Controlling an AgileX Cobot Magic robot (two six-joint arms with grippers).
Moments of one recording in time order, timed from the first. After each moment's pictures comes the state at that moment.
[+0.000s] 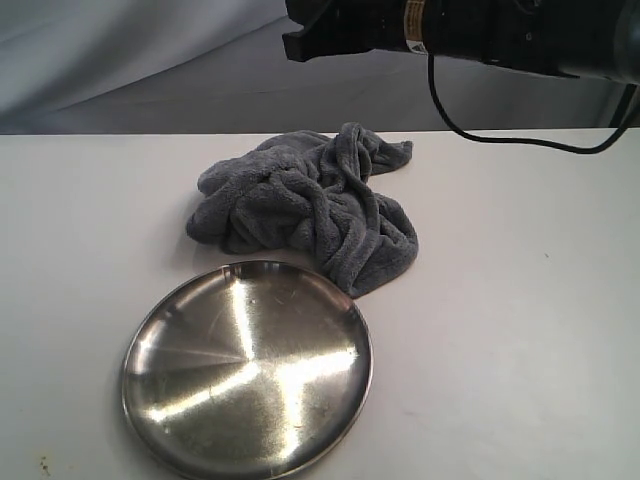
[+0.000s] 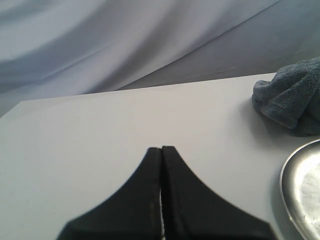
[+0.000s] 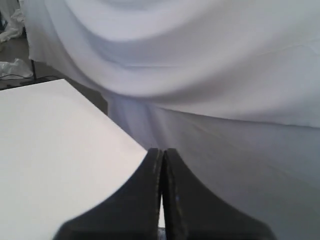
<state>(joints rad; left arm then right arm) 0.07 0.00 0.00 -0.06 0.26 0.19 0.40 1.92 -1.52 -1.26 -0.43 1.07</state>
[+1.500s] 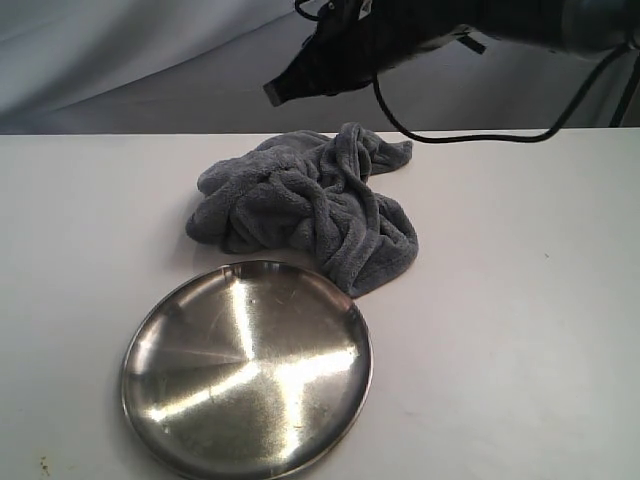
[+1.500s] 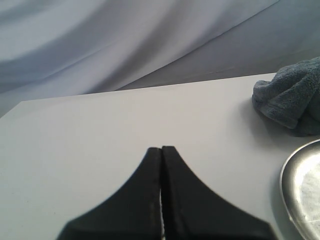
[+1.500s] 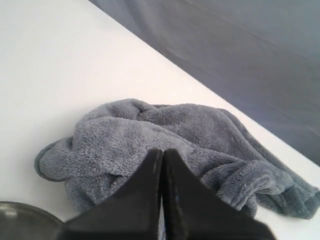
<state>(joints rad) 0.07 0.00 0.00 -0.06 0.26 0.19 0.52 1.96 -1.70 0.18 0.48 -0.36</state>
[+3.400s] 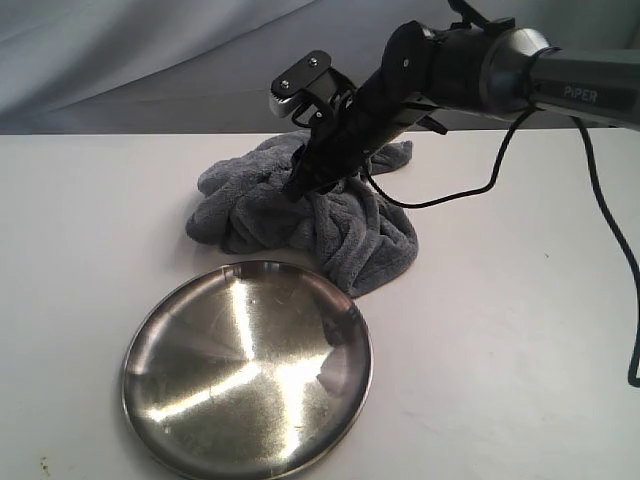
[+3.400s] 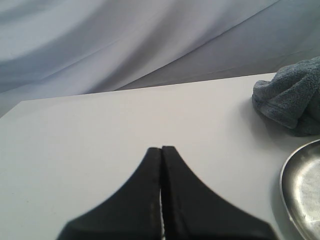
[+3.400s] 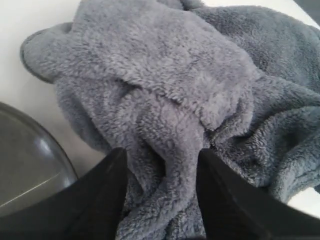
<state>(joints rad) 0.07 0.00 0.00 -0.06 0.26 0.19 0.49 2.18 -1.75 0.36 0.64 -0.70</state>
